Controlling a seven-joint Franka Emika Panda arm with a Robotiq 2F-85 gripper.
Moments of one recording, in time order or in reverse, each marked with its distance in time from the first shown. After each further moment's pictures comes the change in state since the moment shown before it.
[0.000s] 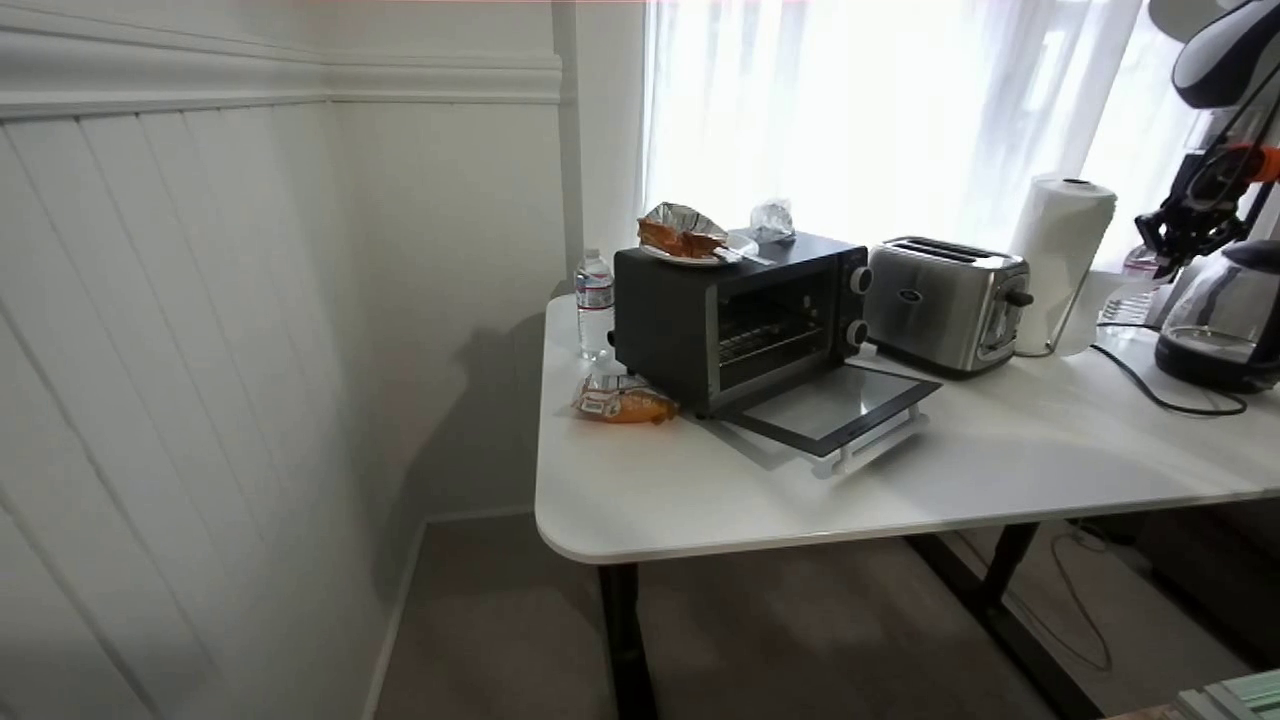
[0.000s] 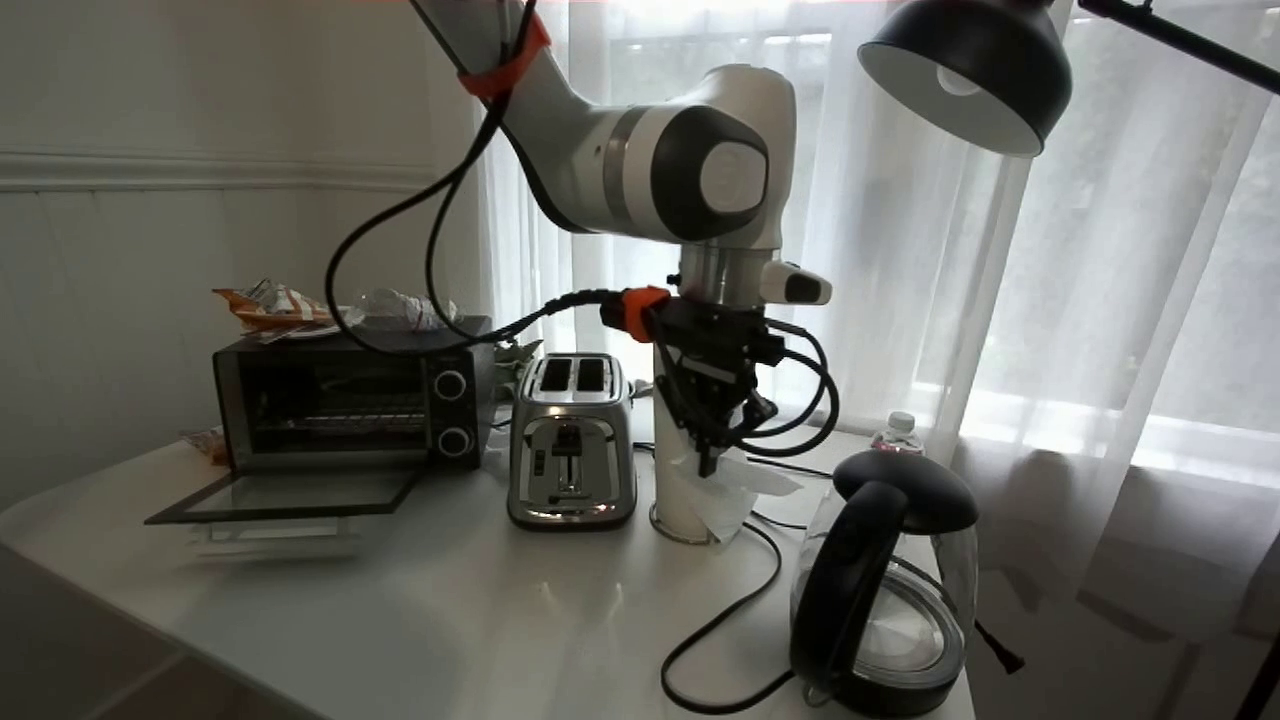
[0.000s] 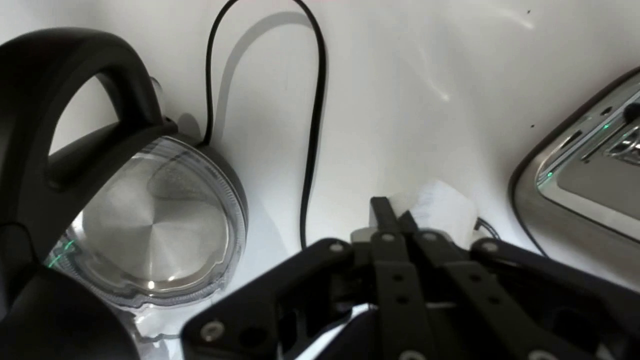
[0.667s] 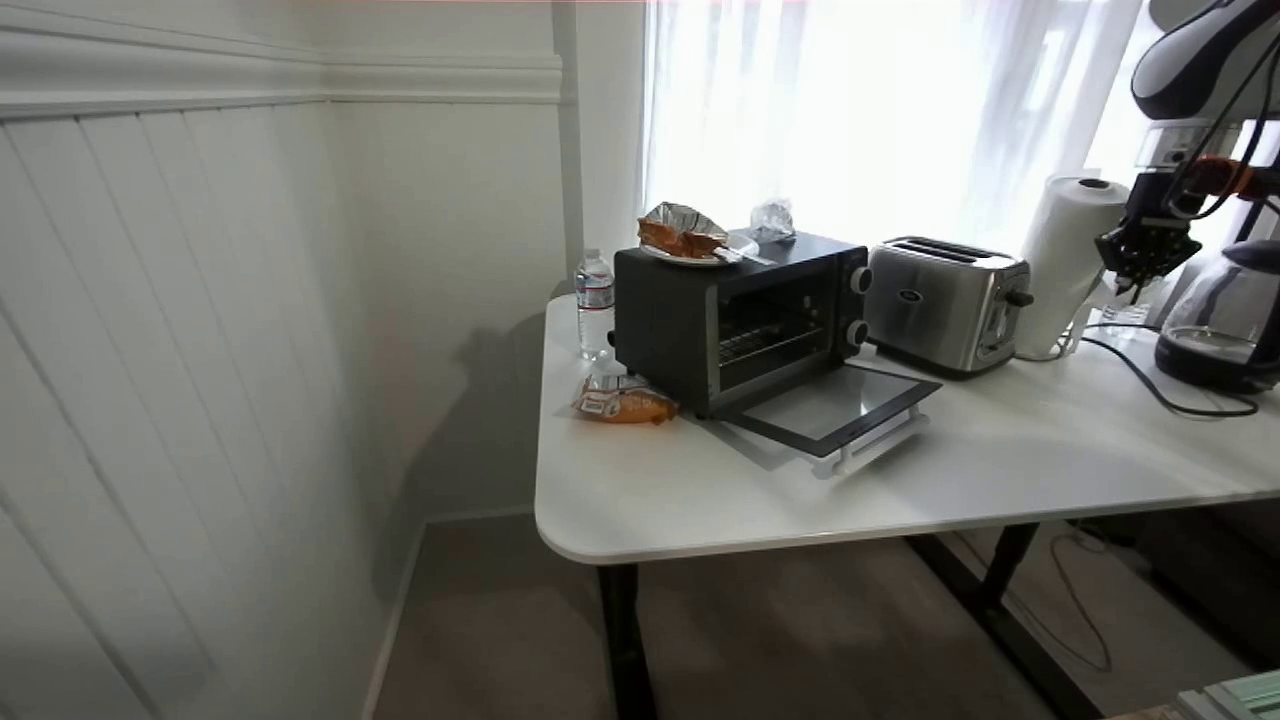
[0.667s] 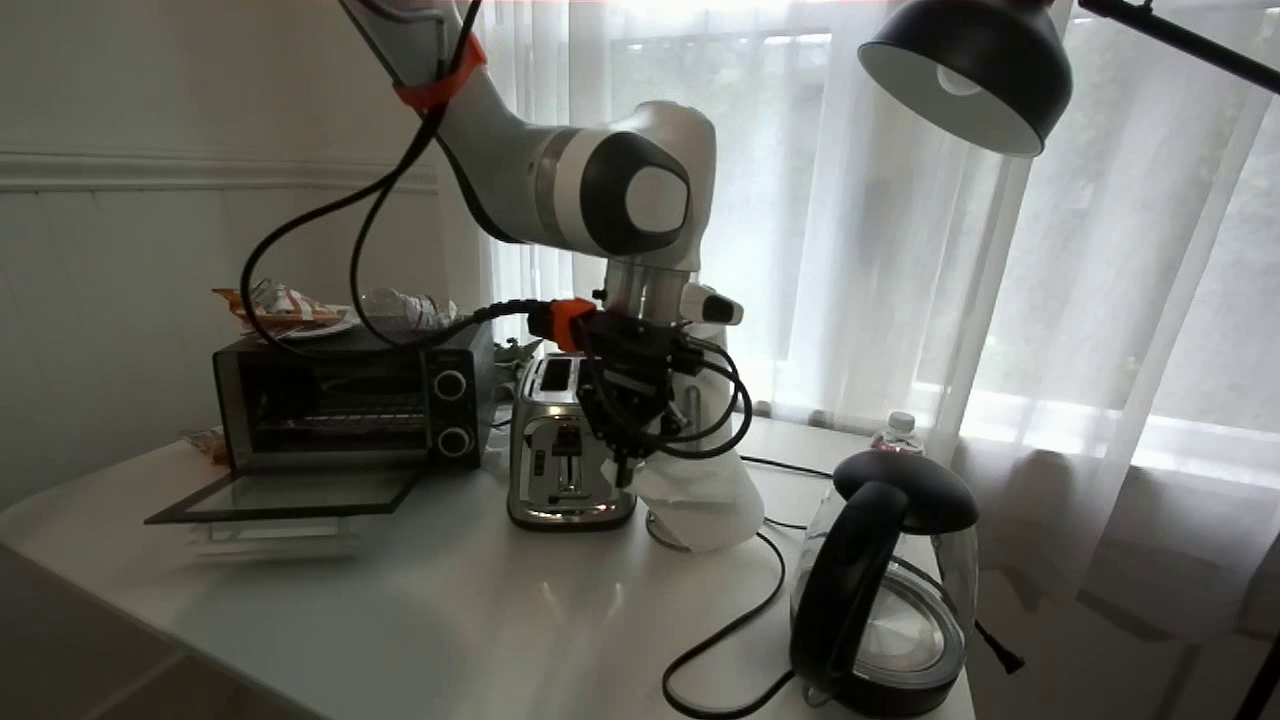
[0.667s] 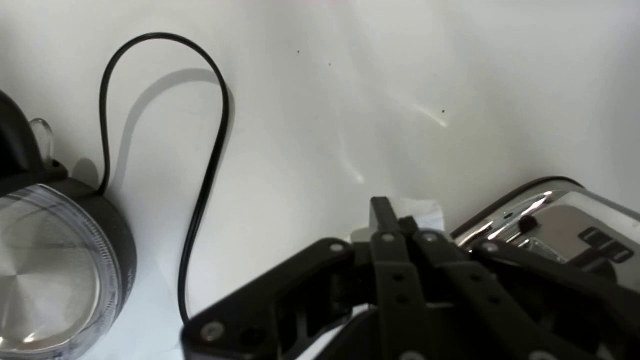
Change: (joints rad) arm 0.047 -0.020 0.077 -0.071 0.011 -0.052 -0.044
